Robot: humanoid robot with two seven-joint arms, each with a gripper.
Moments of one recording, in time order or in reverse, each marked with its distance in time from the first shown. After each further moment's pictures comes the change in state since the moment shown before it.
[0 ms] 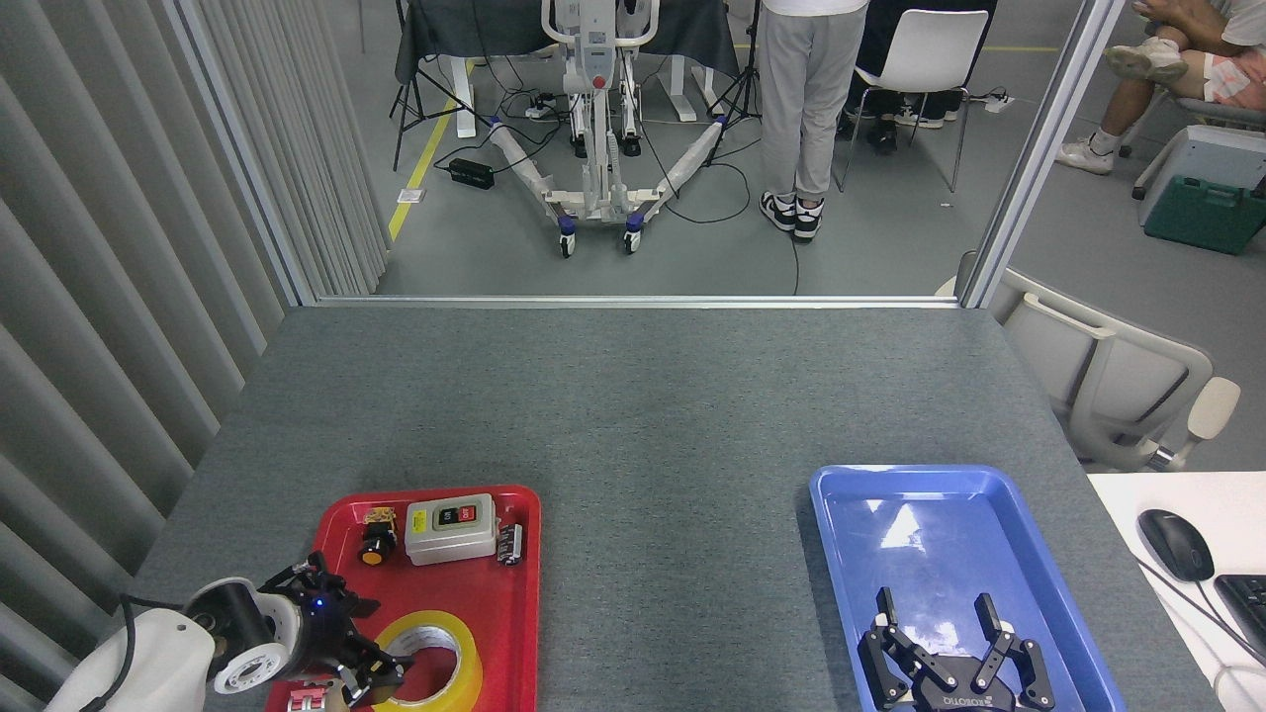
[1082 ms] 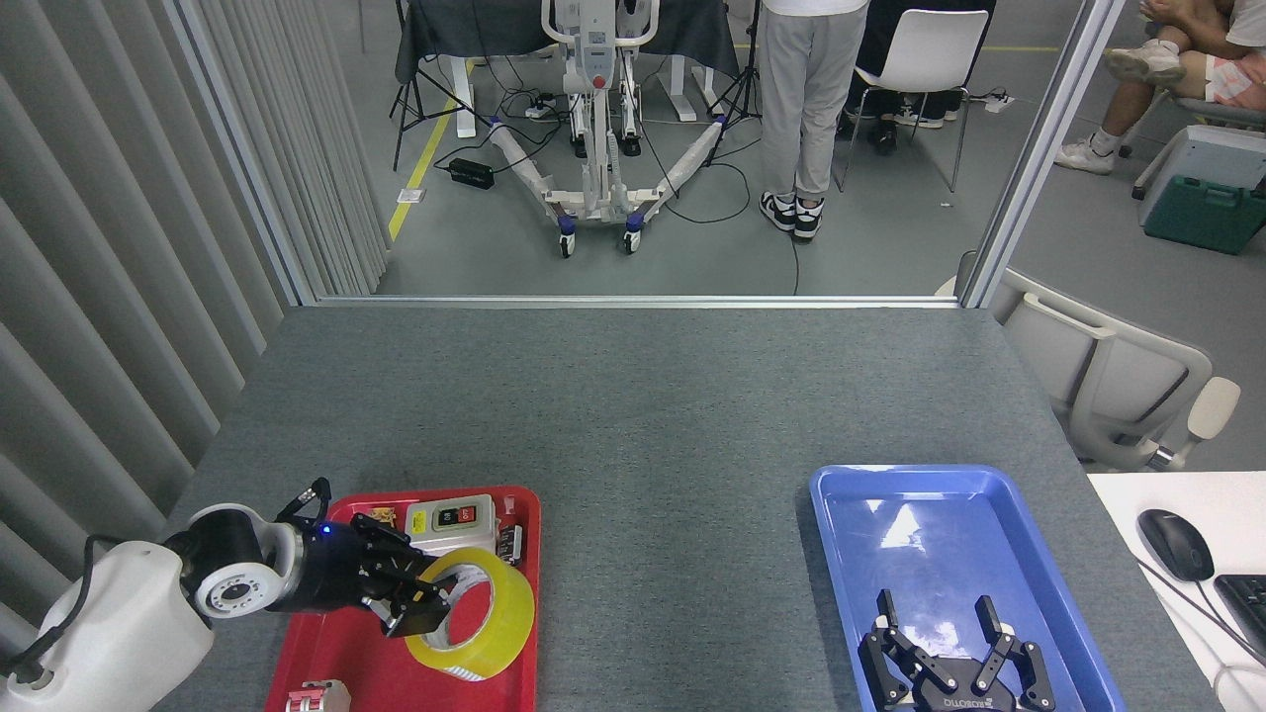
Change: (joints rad) left arm -0.075 -0.037 0.140 -0.016 0.339 -0.199 -0.081; right arm 0.003 -0.002 0.002 0.000 0.000 0.003 0.008
